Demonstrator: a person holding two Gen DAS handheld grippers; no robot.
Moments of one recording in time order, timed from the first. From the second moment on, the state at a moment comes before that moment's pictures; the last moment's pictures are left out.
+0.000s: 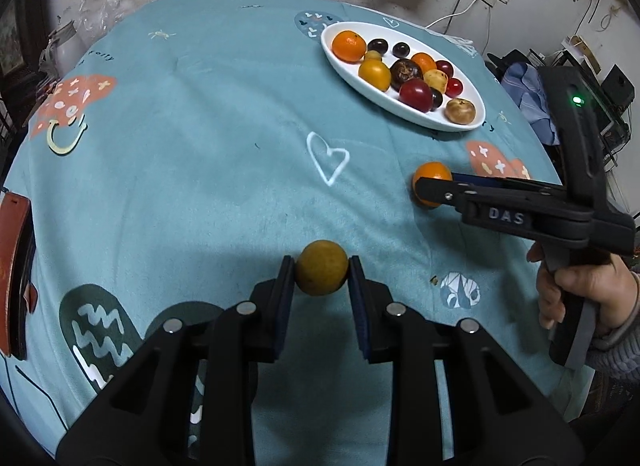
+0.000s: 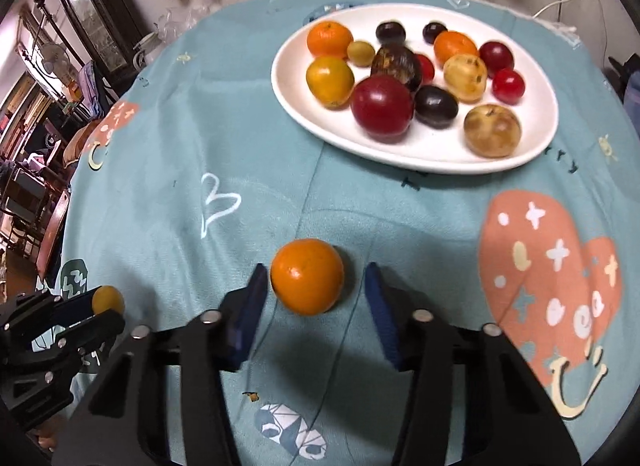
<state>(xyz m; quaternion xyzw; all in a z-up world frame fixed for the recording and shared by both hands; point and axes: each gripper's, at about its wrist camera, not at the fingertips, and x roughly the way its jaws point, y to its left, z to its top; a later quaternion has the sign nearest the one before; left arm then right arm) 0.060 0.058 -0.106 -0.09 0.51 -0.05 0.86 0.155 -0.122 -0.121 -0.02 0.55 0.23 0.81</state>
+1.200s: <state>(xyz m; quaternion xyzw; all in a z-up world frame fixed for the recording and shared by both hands) 0.177 -0.024 0.024 0.00 0.40 -0.10 0.91 0.138 -0.255 0.049 0.06 0.33 0.17 0.93</state>
